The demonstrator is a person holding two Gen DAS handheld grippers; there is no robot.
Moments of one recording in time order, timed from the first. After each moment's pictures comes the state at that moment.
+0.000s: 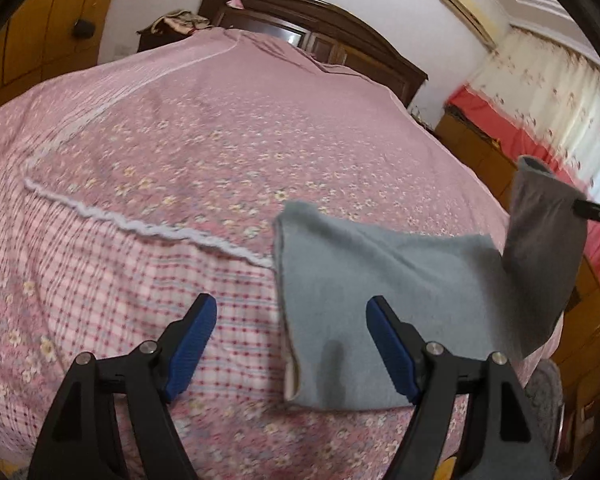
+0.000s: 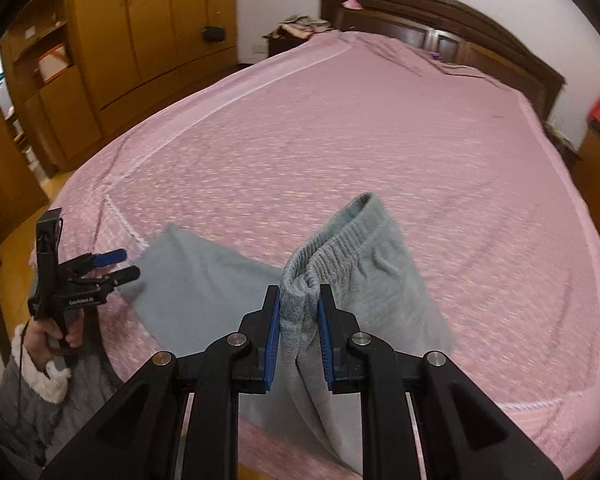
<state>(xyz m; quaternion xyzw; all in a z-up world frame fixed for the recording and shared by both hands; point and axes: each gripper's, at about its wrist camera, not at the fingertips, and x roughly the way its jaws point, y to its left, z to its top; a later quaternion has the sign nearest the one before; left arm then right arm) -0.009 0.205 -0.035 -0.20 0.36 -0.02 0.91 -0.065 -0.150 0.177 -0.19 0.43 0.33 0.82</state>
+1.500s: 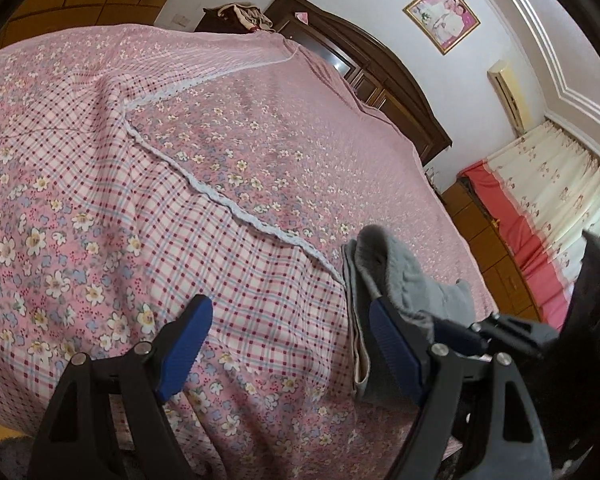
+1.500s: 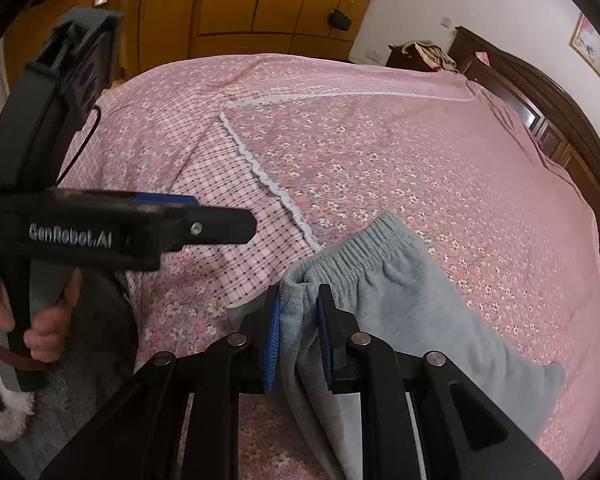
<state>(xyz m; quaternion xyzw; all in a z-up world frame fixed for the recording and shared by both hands) -0.080 0.296 -0.044 -0.35 0.32 0.01 0.88 -0.179 0.035 0.059 -0.35 0.33 0.44 0.76</state>
